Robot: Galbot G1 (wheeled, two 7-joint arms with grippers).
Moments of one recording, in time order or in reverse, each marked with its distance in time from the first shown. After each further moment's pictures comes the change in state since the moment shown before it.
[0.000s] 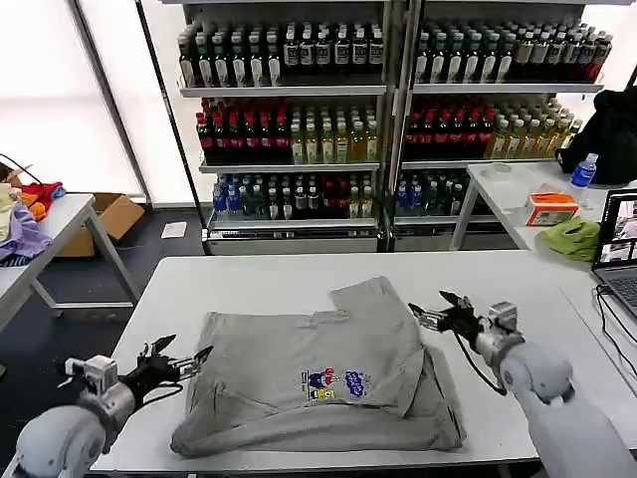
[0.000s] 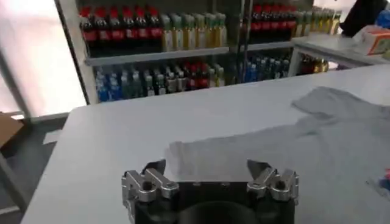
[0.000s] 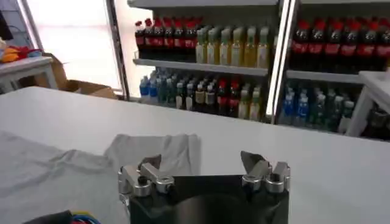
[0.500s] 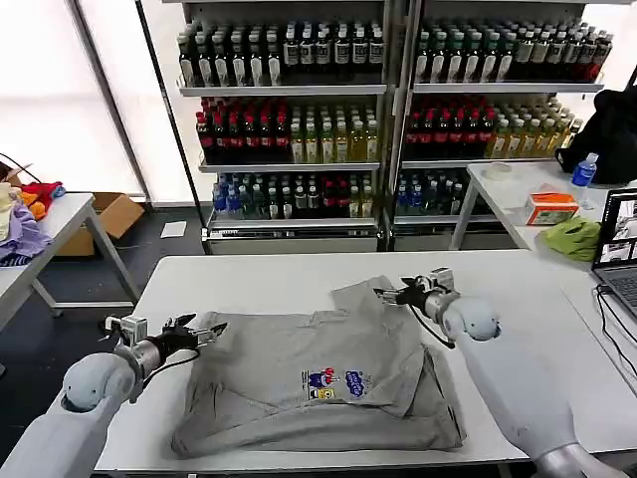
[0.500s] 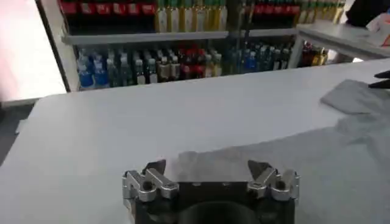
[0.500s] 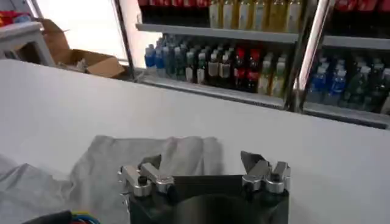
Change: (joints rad) left arm -0.353 0.015 0.245 0.365 -0.026 -0.013 0.056; right arm 0.294 0.140 -0.234 -0.367 -0.036 -0.017 -0.002
